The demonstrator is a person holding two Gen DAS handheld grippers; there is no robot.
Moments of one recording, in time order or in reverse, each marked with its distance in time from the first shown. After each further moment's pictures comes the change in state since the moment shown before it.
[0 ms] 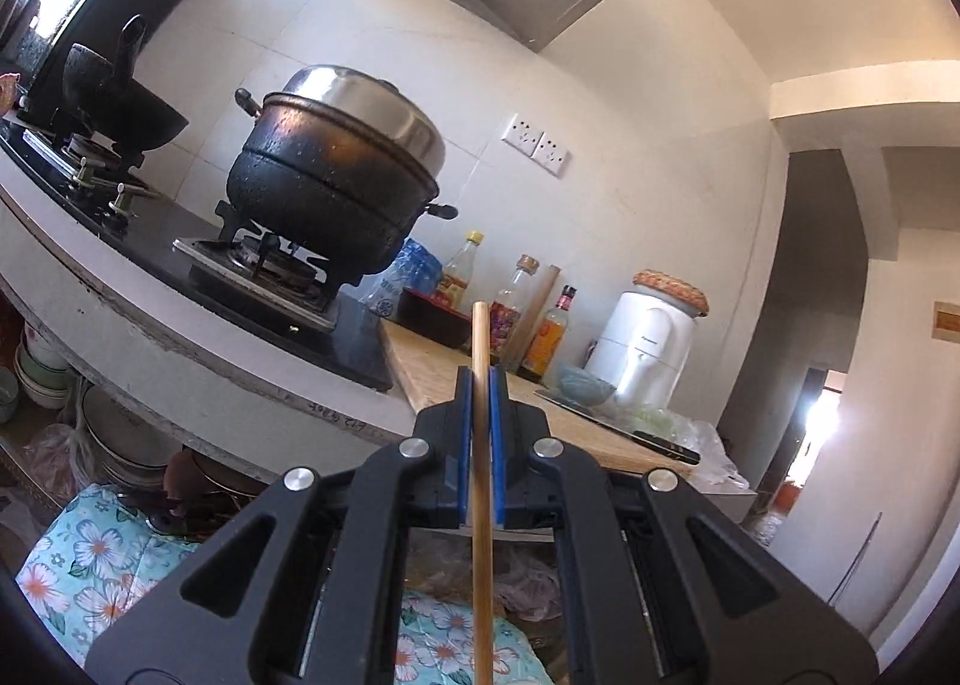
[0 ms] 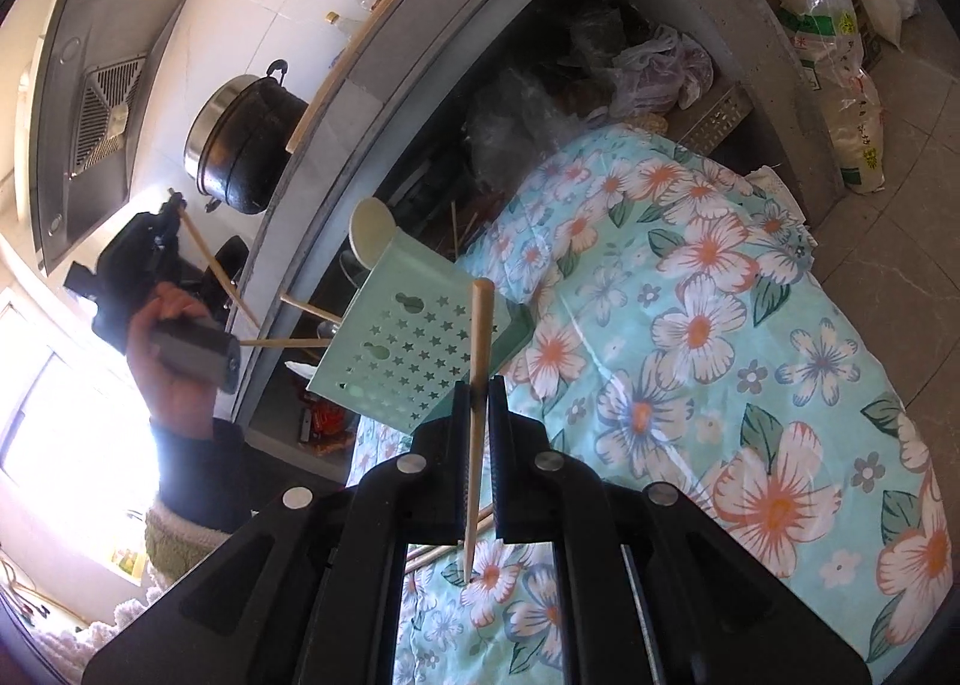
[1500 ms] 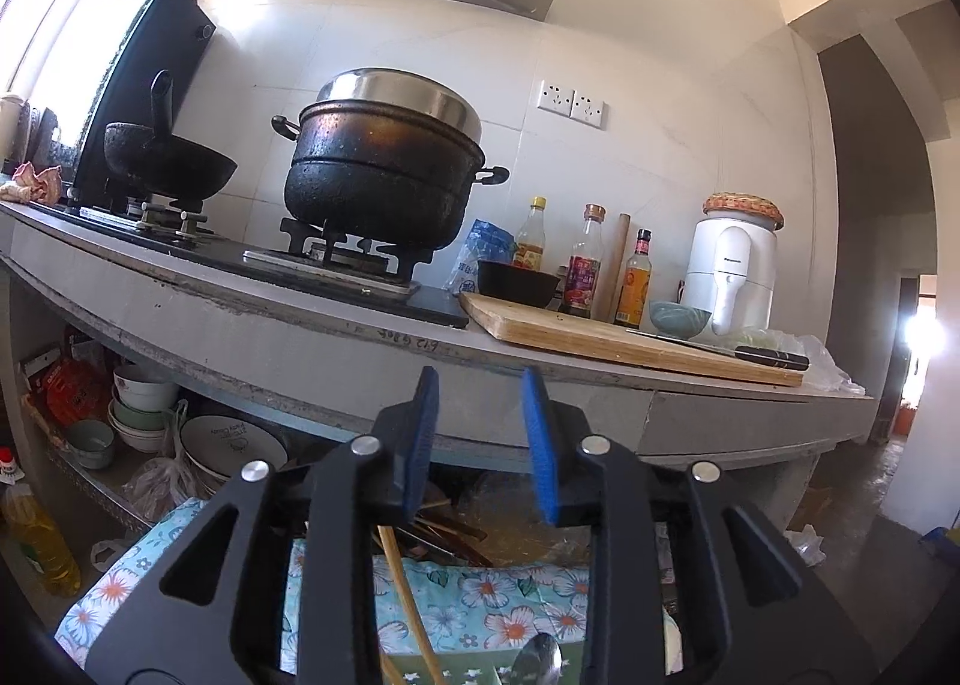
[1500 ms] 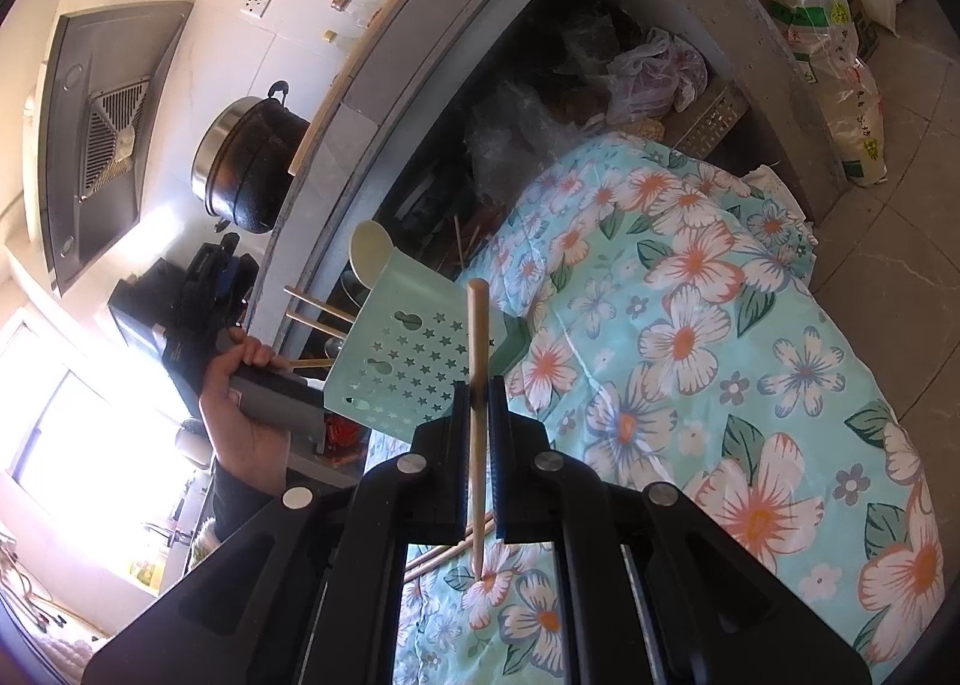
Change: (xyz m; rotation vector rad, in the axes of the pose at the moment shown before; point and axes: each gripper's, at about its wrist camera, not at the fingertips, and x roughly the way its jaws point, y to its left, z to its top) left arm -0.017 -0.017 -0.064 0.230 -0.006 0.217; right arm -0.010 -0.013 0.006 0.027 -0.018 0.042
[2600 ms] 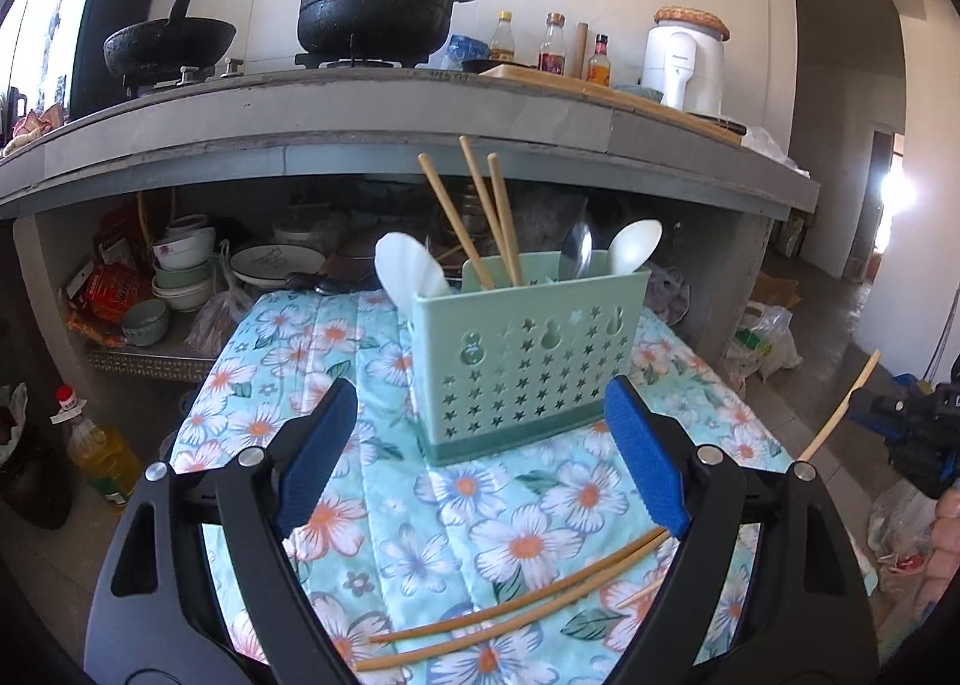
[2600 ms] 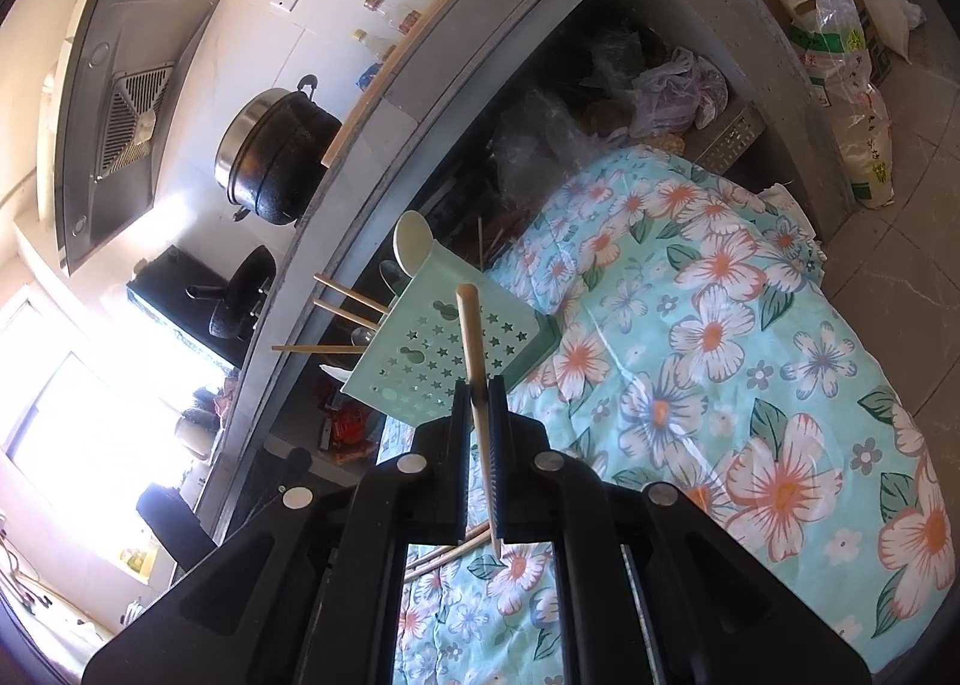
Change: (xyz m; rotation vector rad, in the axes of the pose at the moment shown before) left arm -0.147 0.061 -0.087 0.152 0.454 -0.053; right arm -0.011 0.027 -0.014 -0.052 -0.024 0.008
